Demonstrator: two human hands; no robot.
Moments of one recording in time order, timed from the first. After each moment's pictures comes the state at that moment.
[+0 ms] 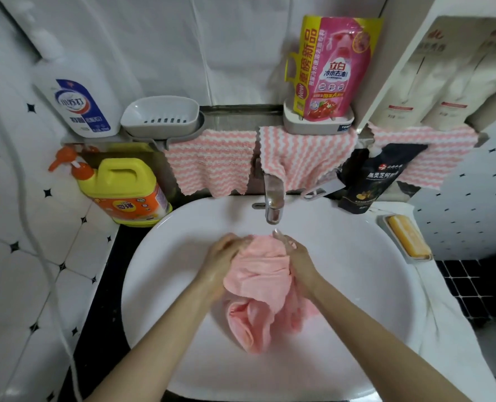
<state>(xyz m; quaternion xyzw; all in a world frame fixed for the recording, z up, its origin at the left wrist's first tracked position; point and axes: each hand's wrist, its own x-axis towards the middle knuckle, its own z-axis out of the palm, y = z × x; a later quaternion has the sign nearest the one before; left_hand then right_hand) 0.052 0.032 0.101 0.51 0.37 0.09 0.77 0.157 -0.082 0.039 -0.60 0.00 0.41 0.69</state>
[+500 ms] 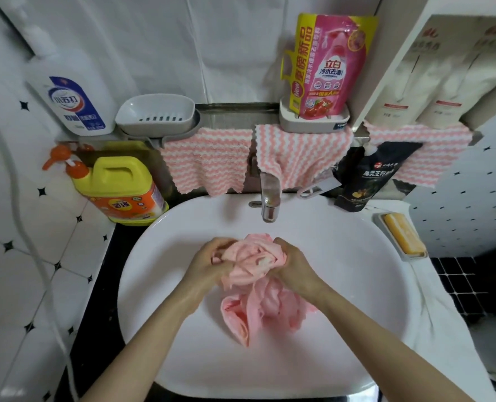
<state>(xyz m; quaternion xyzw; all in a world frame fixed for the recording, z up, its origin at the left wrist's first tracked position) 0.025 0.045 0.098 0.69 0.29 0.05 0.66 0.143 -0.099 0.077 -0.74 -0.20 0.37 0.52</state>
